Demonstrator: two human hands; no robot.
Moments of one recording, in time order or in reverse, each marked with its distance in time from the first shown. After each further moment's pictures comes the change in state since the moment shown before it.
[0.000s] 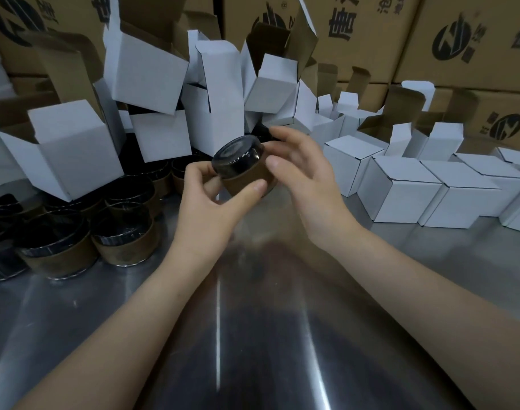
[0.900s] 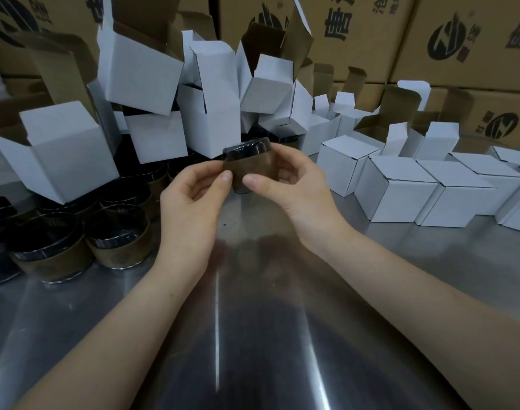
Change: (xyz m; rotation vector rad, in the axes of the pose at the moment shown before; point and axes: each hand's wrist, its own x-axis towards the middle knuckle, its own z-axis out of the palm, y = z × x) left_hand 0.007 0.000 -0.004 -0.024 0.138 0.021; right_hand -0.006 0.000 0.003 -0.103 0.090 0.171
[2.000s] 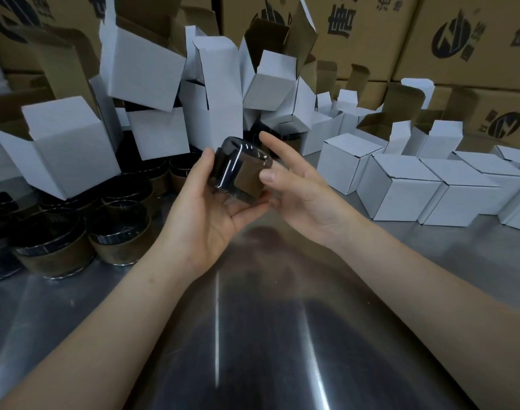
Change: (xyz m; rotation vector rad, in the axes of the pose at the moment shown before) left_hand 0.000 0.014 -0.002 -0.615 -0.339 -0.481; right_hand 0.007 -0.002 -0.010 0.386 -0.344 0.175
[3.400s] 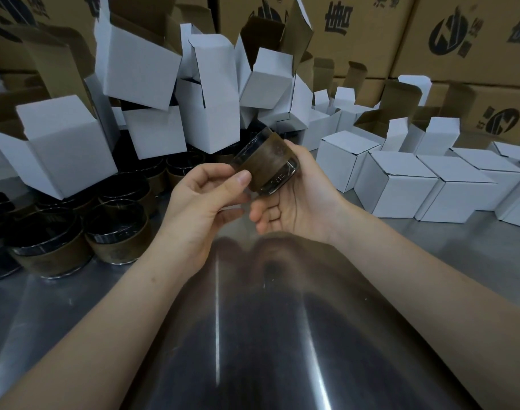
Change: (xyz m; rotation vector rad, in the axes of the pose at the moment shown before) left_hand 0.005 -0.007 -0.014 0.361 0.073 0.190; right_hand 0.002 -0.009 -0.005 0.024 -0.094 0.432
